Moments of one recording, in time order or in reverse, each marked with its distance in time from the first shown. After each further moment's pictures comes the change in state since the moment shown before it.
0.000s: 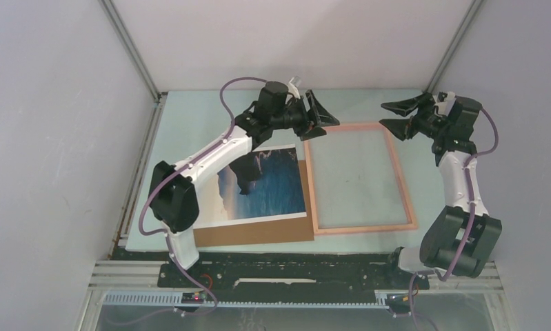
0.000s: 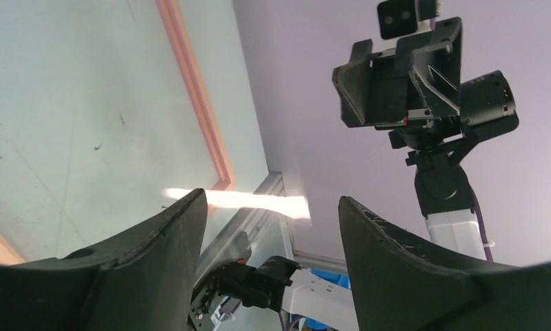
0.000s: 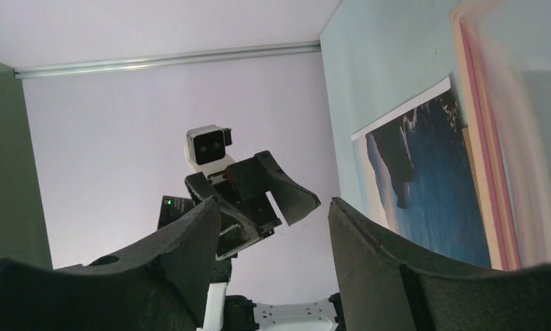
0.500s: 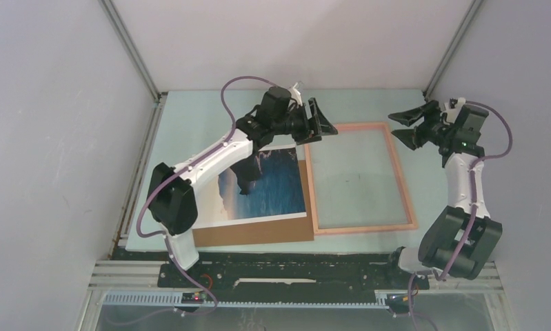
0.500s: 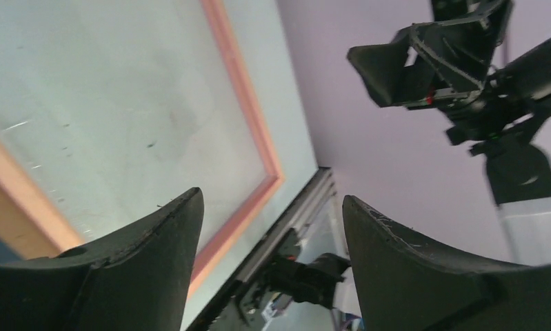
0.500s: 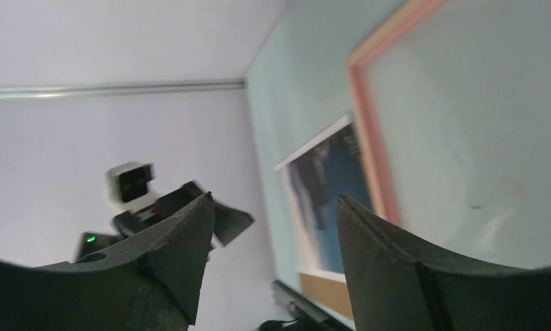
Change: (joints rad) left arm -0.027 -0.022 -0.026 -0.032 -0.059 0.132; right arm -0.057 -0.014 0.000 -0.158 0.095 -0.253
